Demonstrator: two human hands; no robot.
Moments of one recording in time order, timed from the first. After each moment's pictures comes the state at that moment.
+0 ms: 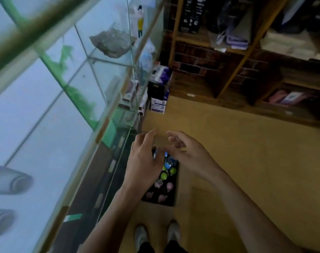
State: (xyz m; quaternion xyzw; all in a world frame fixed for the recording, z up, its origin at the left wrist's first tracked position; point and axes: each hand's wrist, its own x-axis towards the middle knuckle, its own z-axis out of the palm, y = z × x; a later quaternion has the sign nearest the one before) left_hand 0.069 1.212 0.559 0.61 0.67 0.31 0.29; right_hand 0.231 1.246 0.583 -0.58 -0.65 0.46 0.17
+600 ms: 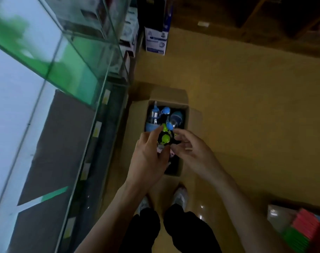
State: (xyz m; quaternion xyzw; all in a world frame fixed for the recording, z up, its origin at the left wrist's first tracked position) left_hand 0.107 1.233 0.284 0.57 0.68 0.19 0.42; right_hand 0.271 1.250 0.296 -0.64 -0.49 0.57 0.16
